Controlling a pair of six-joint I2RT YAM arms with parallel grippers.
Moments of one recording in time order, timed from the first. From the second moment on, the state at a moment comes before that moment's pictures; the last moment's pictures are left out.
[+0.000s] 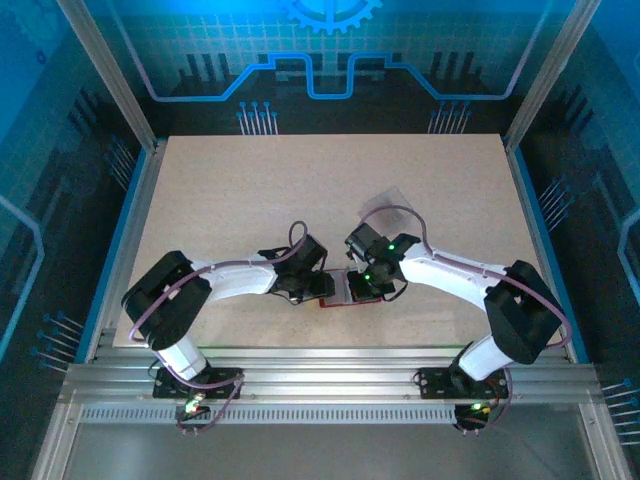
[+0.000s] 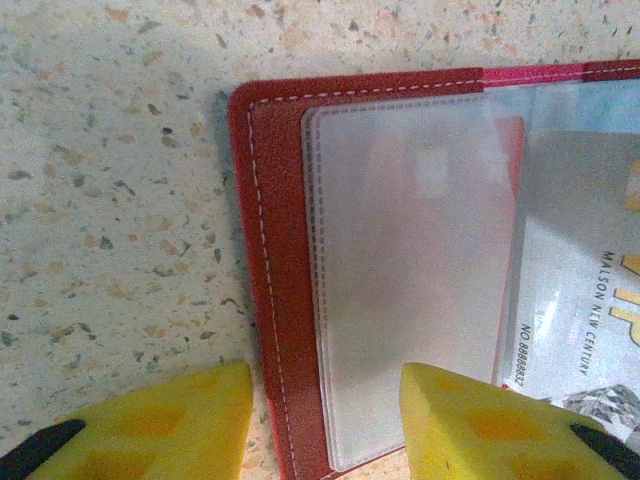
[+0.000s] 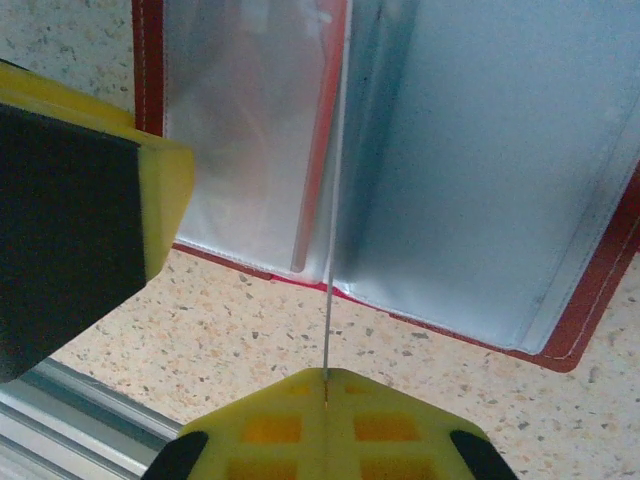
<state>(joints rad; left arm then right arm) -0.76 1.67 0.86 -0.31 0.19 -0.92 0.75 1.54 0.98 -0.76 -0.19 0.53</state>
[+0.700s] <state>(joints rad) -0.76 1.68 0.86 -0.31 0.19 -0.92 0.75 1.59 1.00 -0.76 -0.21 0.53</state>
